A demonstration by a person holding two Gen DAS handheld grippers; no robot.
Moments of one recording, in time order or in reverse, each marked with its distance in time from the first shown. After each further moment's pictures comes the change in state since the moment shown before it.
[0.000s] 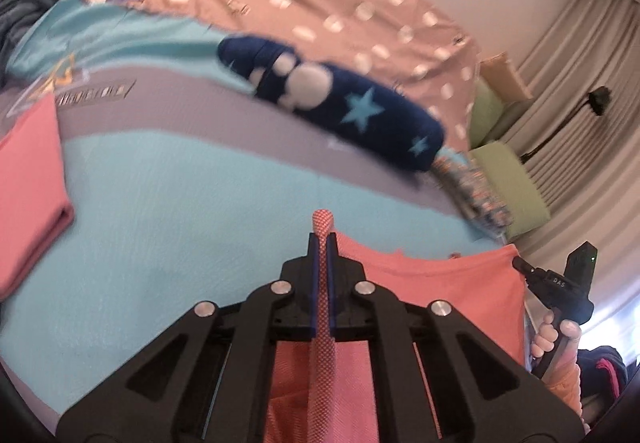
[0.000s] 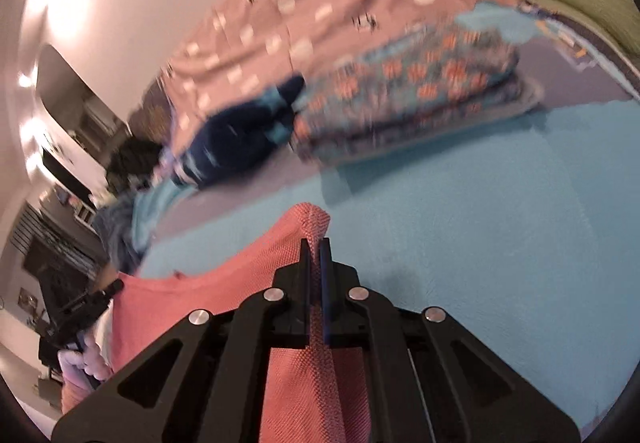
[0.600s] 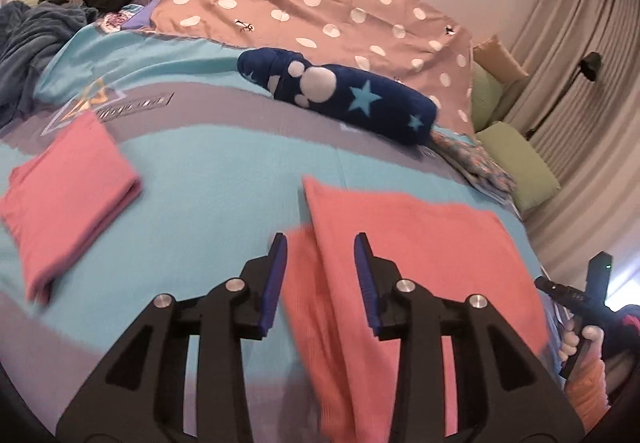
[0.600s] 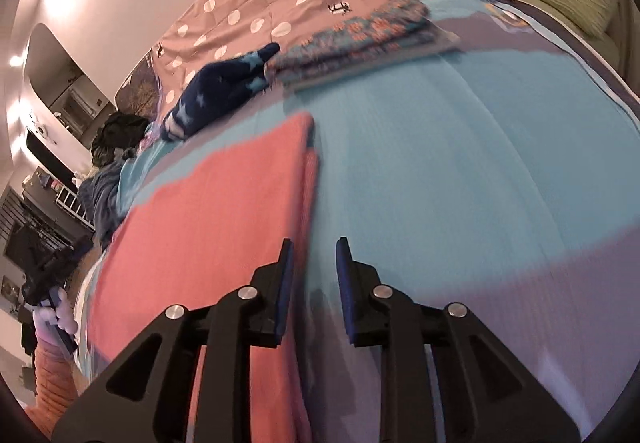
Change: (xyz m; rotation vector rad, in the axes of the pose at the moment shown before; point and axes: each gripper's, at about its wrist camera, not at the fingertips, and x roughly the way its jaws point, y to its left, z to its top) left arm -0.080 0.007 -0.061 0.094 -0.014 0.068; right arm -0.081 -0.029 -0.103 -0.021 0.059 -0.095
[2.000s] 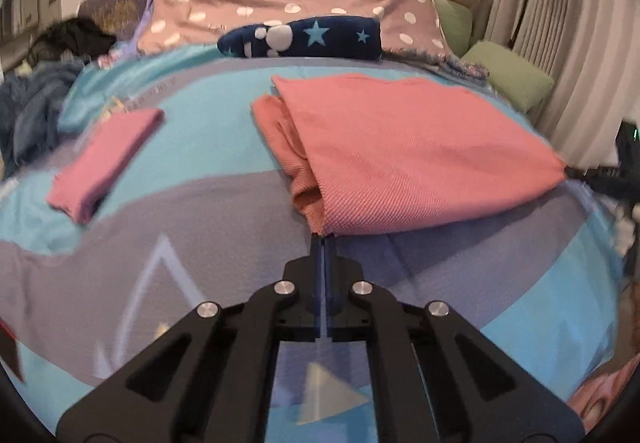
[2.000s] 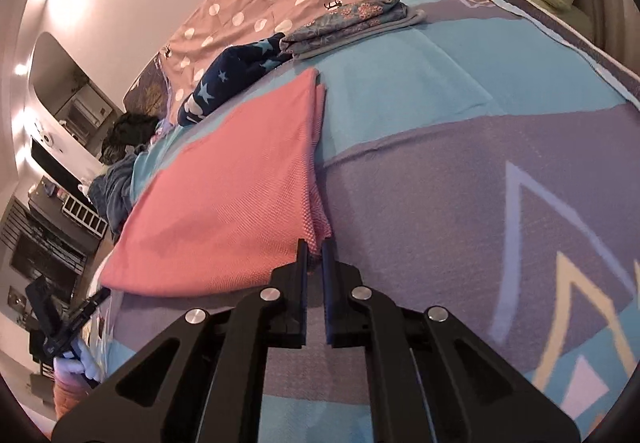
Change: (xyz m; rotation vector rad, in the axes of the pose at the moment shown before) left arm -0.061 -0.048 -0.131 0.330 0.054 0.159; right arm -0.053 0.019 -0.077 0.034 -0.021 0.005
